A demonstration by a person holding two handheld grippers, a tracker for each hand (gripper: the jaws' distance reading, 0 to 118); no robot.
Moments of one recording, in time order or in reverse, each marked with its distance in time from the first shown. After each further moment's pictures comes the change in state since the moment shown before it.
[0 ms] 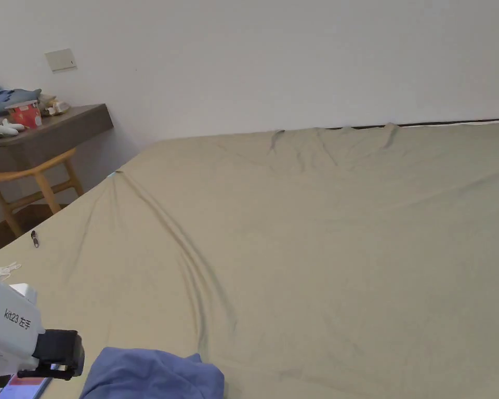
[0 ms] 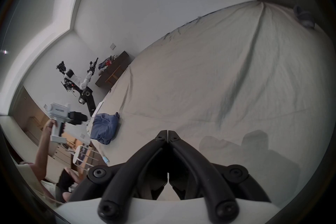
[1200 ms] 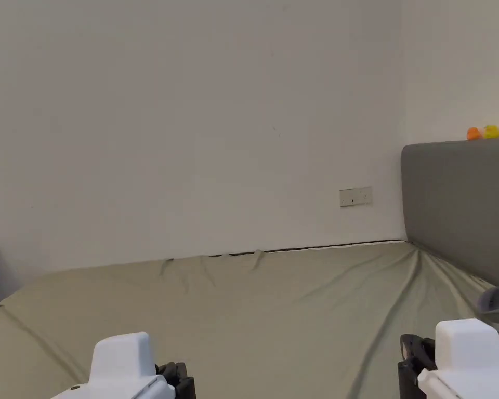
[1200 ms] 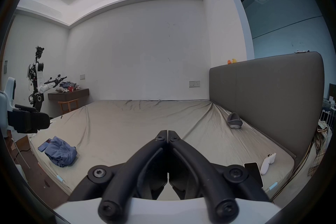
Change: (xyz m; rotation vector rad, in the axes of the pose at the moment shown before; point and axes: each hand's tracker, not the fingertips) left arm 0.200 -0.204 0.235 0.747 -0.580 -0.148; right arm -0.119 -0.038 0.176 0.649 -0.525 0.409
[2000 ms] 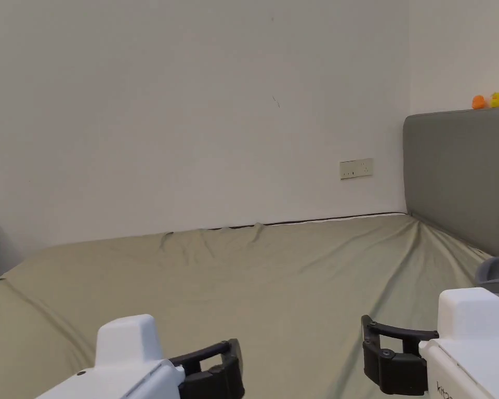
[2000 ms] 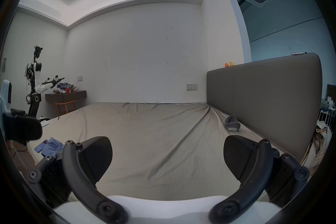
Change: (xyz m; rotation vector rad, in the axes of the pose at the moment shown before) left arm 0.002 -0.015 0.000 0.033 -0.122 0.035; right arm 0.000 -0.001 -0.003 0.033 -0.020 0.006
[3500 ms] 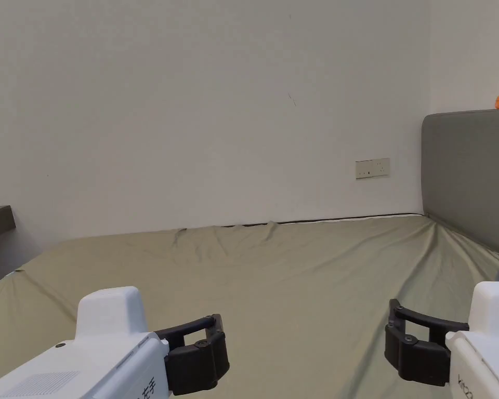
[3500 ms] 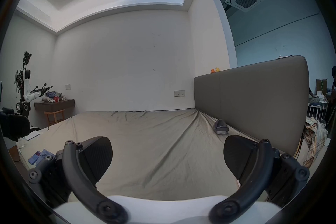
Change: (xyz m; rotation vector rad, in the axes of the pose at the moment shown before) left arm -0.011 0.024 0.016 0.074 0.153 -0.047; right arm -0.011 0.009 0.010 0.054 -0.125 -0.024
